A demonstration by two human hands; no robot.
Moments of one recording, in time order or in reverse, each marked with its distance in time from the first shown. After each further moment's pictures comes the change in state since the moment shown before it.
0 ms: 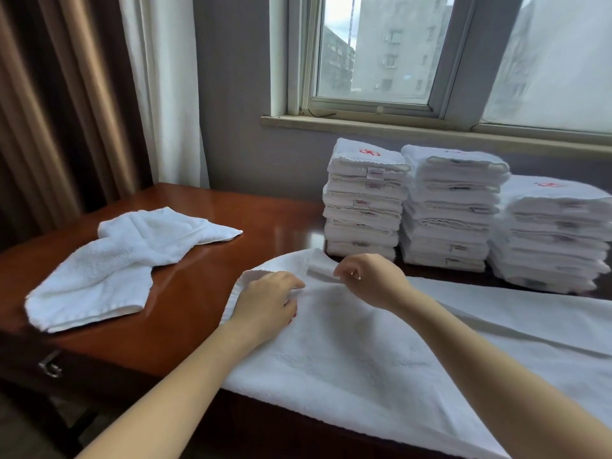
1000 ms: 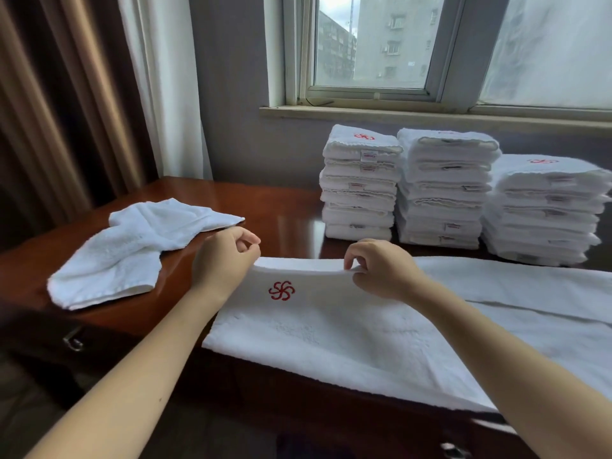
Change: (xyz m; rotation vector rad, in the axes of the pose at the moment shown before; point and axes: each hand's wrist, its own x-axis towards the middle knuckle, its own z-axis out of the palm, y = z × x) left_hand -0.012 -0.020 -0.049 -0.255 0.413 -0.314; right_hand -0.042 0.002 -0.019 -0.035 0.042 -0.112
